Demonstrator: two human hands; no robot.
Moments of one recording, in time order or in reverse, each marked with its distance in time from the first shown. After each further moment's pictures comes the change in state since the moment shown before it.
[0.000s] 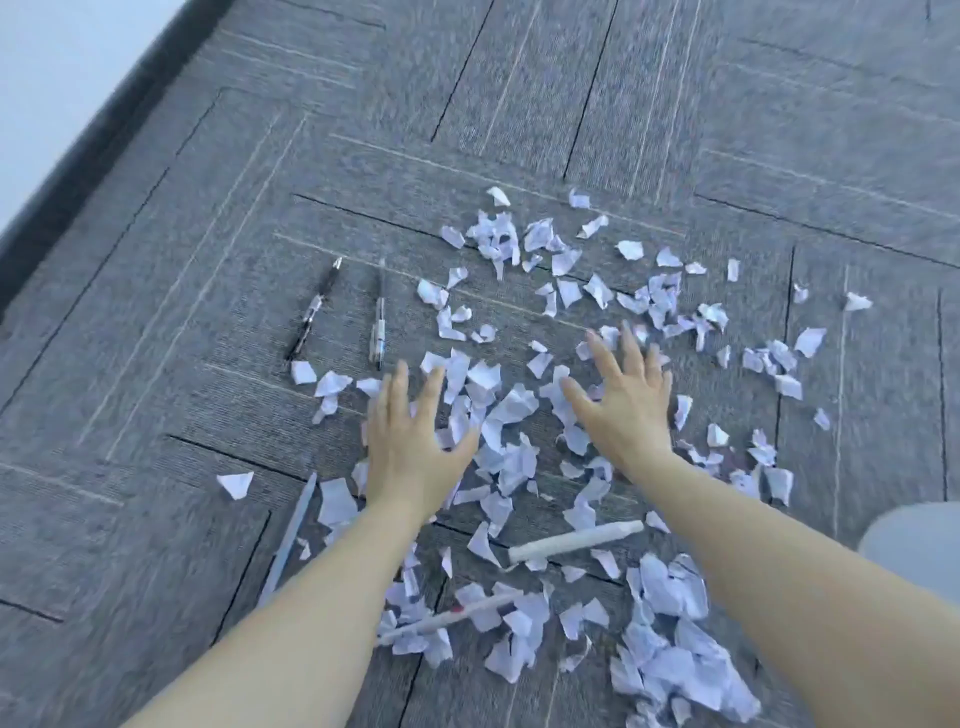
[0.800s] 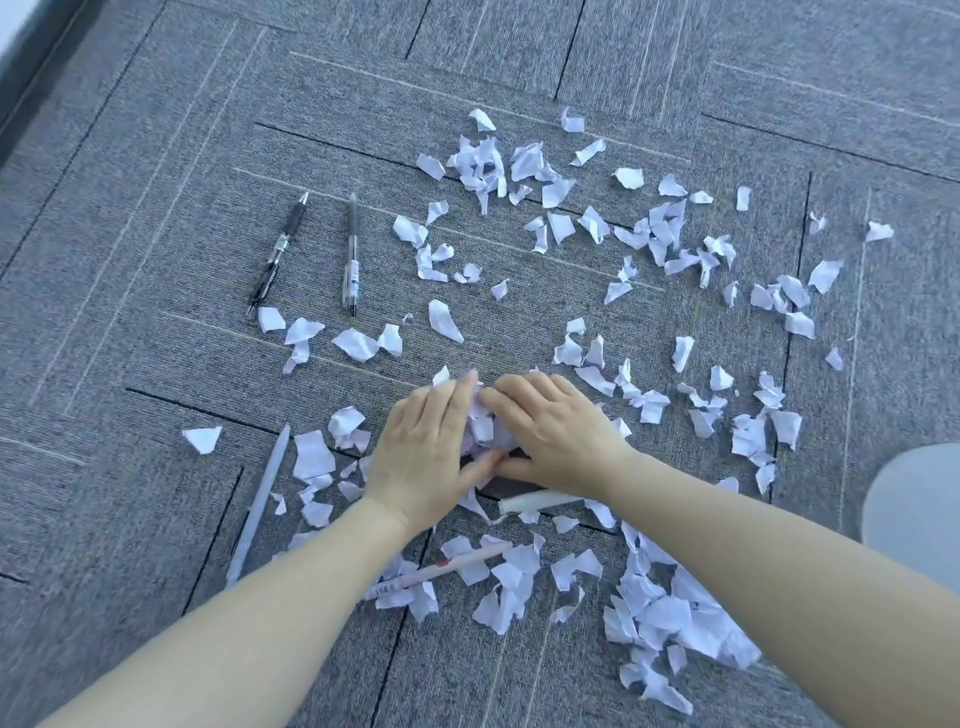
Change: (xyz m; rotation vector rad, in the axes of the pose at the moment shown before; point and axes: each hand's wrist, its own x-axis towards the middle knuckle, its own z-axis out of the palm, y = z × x) left_hand -0.033 -0.013 0.042 0.299 0.144 0.565; right_hand -0.047 0.000 0.049 -0.385 0.048 -0.955
